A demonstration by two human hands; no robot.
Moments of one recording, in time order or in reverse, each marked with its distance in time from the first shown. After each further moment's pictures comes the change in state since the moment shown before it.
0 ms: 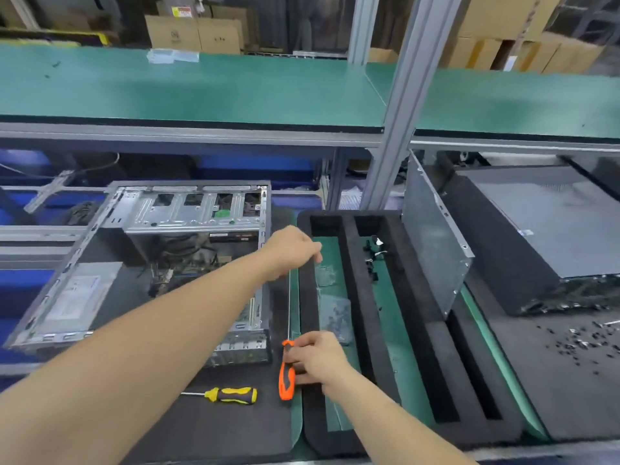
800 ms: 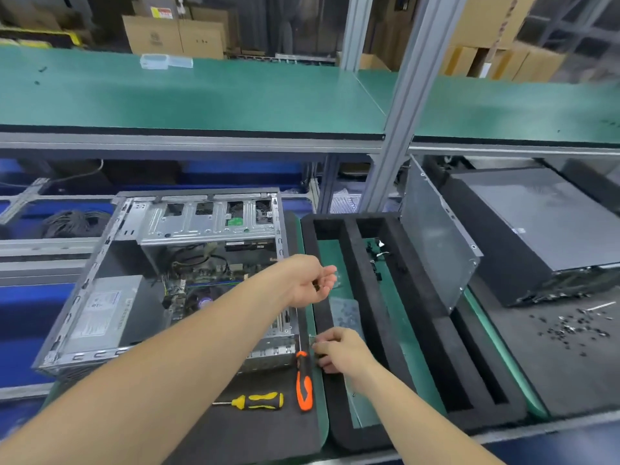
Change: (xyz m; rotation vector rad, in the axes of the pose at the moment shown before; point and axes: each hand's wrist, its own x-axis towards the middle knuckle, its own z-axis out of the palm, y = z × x) left_hand -0.038 -0.008 0.002 -0.921 -0.287 -0.457; right_hand 0.004 -0.006 0.003 -0.114 0.139 -0.019
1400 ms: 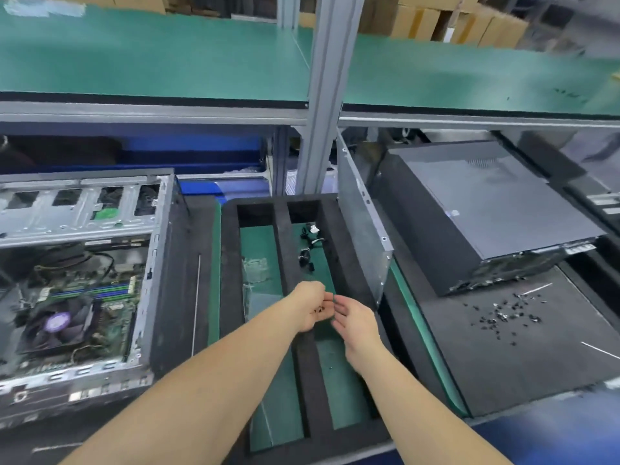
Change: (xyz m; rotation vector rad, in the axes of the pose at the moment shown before) left_hand 0.149 -0.079 0.173 0.088 0.095 -0.061; right_hand 0.076 0.036 -0.180 0.649 0.287 0.025
